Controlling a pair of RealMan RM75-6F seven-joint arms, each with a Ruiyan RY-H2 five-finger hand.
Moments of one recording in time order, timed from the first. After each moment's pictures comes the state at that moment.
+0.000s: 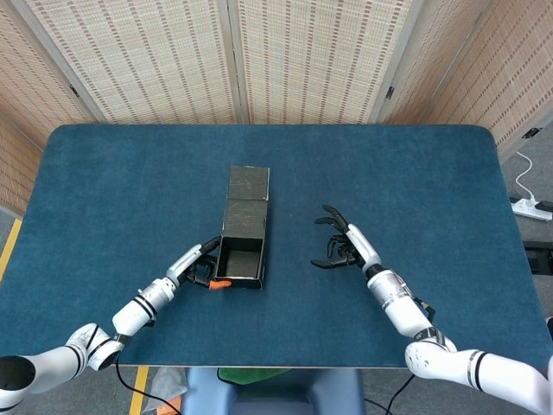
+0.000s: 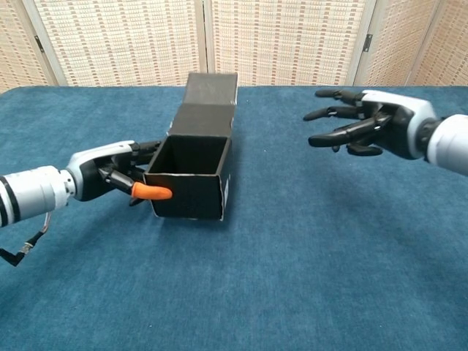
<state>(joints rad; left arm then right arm) -0.78 -1.69 0.03 -0.95 1.56 0.94 -1.37 0.65 -1.51 0.28 -1.48 -1.09 0.78 0.68</state>
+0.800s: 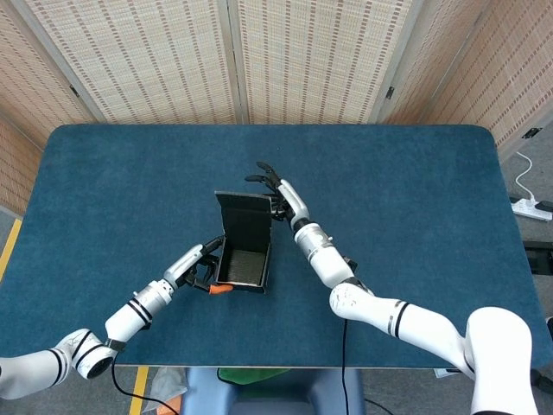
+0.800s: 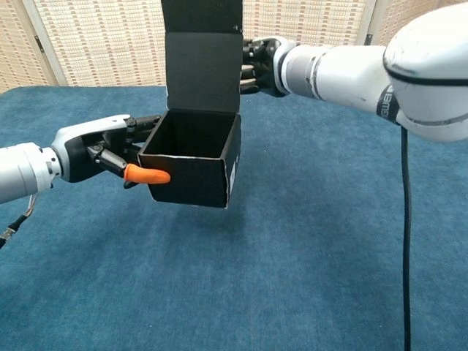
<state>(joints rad) -0.77 -1.55 -0.01 -1.23 1.53 0.95 -1.15 1.00 -1.74 0.63 -1.27 -0.70 0.58 0.55</state>
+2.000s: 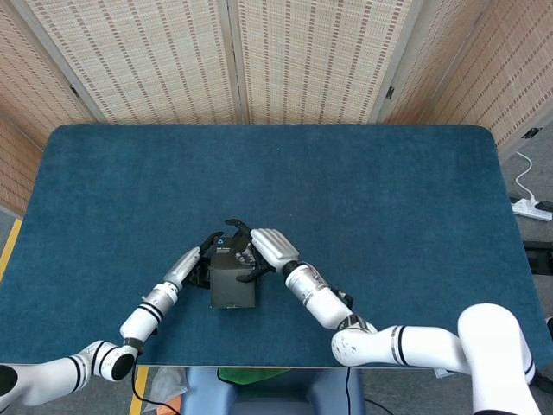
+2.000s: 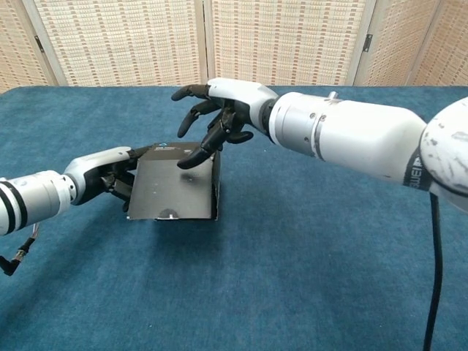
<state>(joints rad) -0.71 -1.66 -0.13 -1.22 1.21 0.79 -0.64 1.03 -1.73 0.31 -1.48 -0.86 0.82 -0.01</state>
